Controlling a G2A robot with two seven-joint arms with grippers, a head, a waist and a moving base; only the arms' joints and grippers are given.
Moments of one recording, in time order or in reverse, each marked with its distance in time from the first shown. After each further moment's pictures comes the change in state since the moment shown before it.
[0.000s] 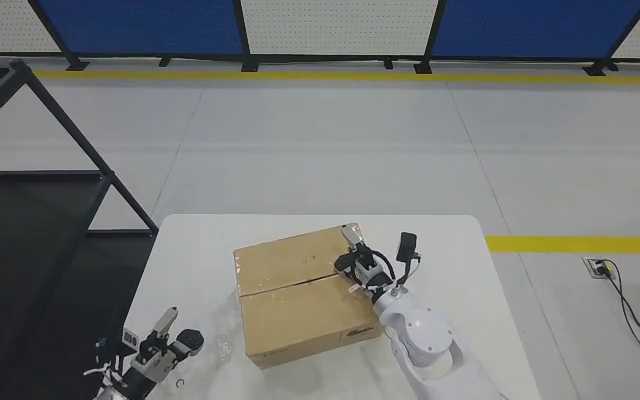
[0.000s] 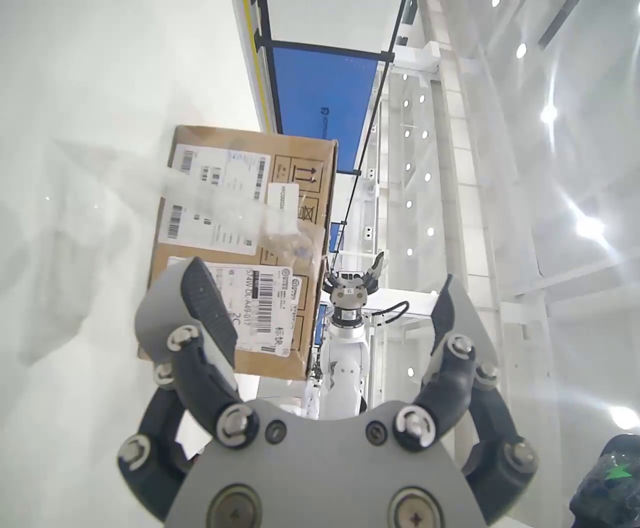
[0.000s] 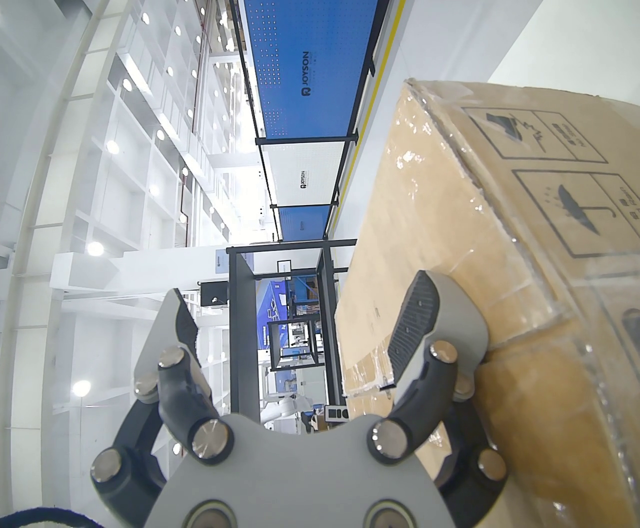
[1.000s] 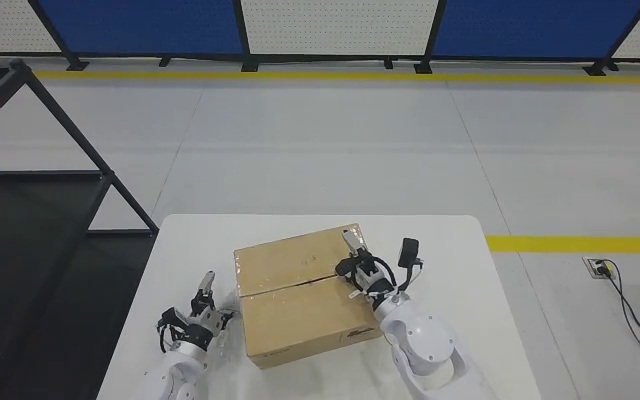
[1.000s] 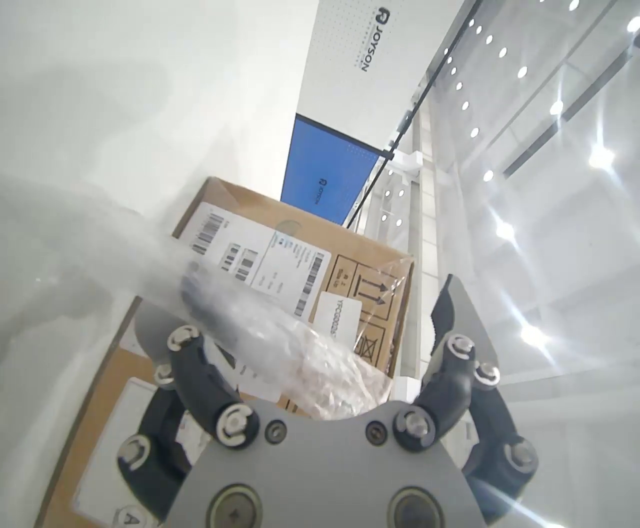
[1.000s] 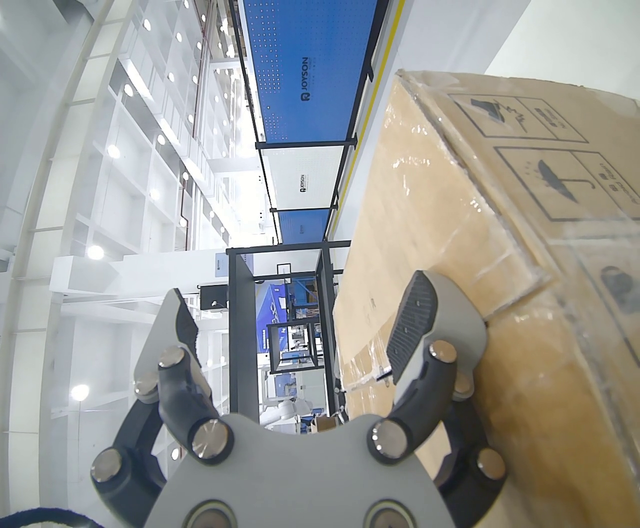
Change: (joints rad) left arm -0.338 -0.086 0.322 0.279 -0.167 0.050 0.419; right arm -0.048 -0.007 0.019 -0.050 -0.032 0.015 -0.009
